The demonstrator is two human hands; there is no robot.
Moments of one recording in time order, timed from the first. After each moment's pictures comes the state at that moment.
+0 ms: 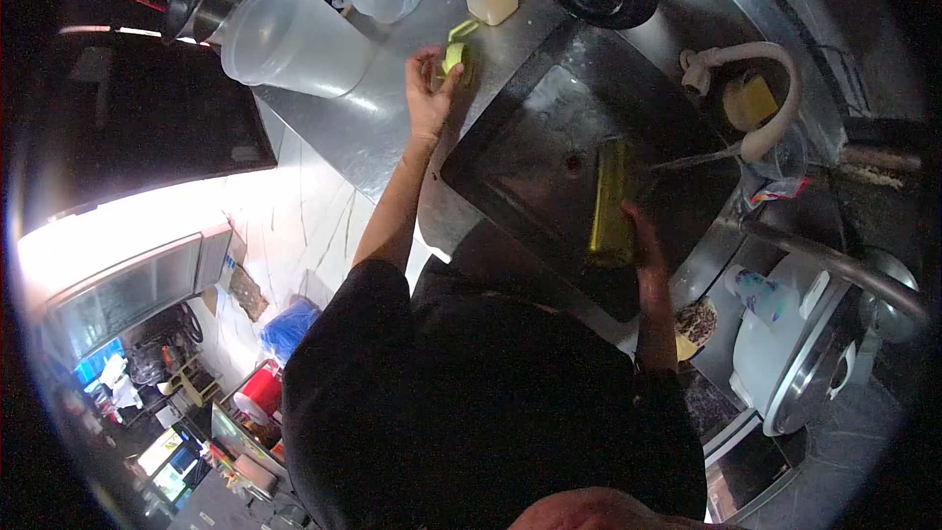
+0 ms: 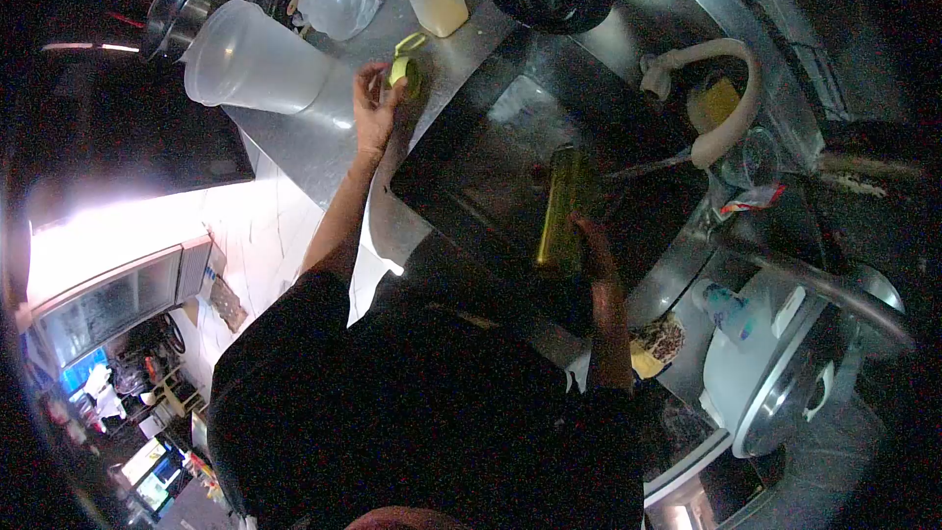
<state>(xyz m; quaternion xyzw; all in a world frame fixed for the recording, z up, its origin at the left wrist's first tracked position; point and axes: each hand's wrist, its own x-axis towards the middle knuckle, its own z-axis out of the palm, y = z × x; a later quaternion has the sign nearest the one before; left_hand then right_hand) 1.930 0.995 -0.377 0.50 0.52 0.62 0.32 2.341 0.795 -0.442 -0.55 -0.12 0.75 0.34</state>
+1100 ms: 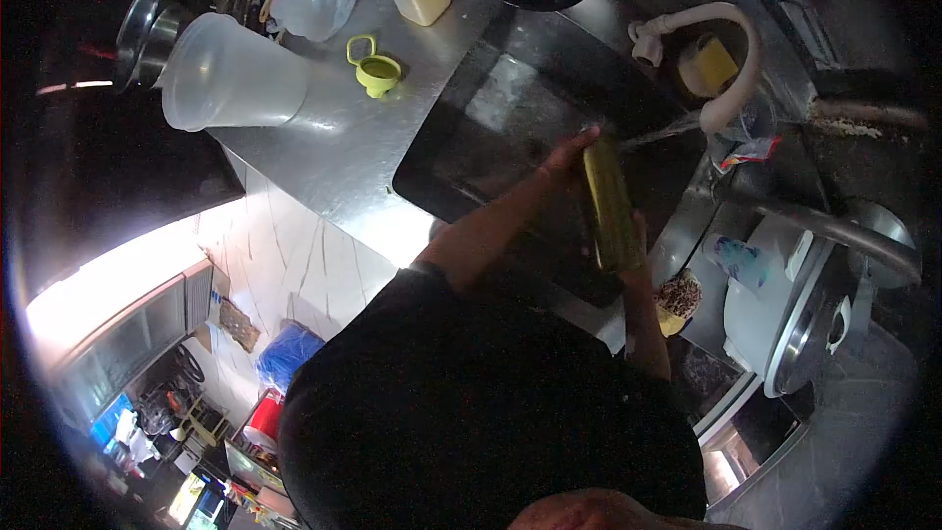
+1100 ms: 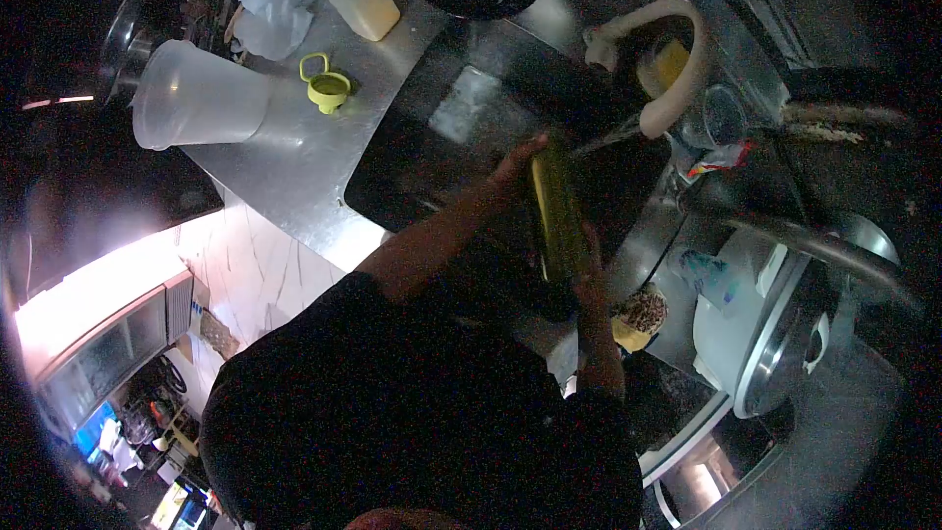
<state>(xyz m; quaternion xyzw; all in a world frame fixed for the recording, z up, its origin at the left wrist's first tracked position) 2.196 0.917 -0.432 0.16 0.27 0.28 0.91 2.352 0.719 -0.406 -0.47 -0.26 0.65 0.54</state>
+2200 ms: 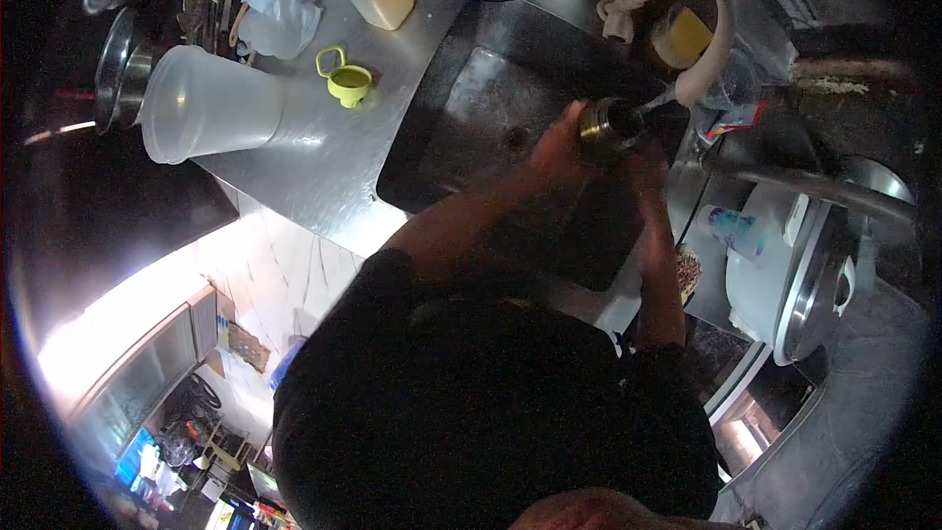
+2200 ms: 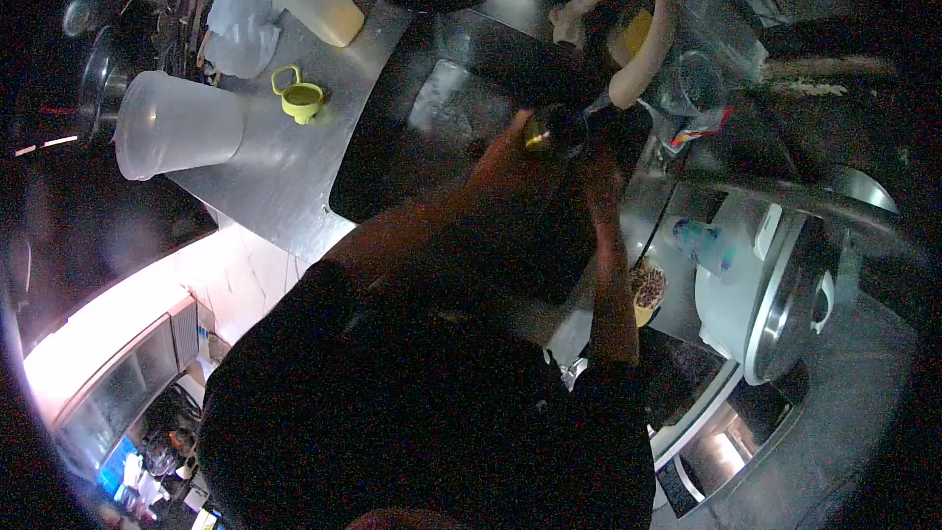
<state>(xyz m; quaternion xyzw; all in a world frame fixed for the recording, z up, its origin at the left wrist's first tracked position) 2.192 0.915 -0.380 0.64 0.35 0.30 0.61 2.433 0.820 -0.456 -0.72 -0.47 0.31 0.42</state>
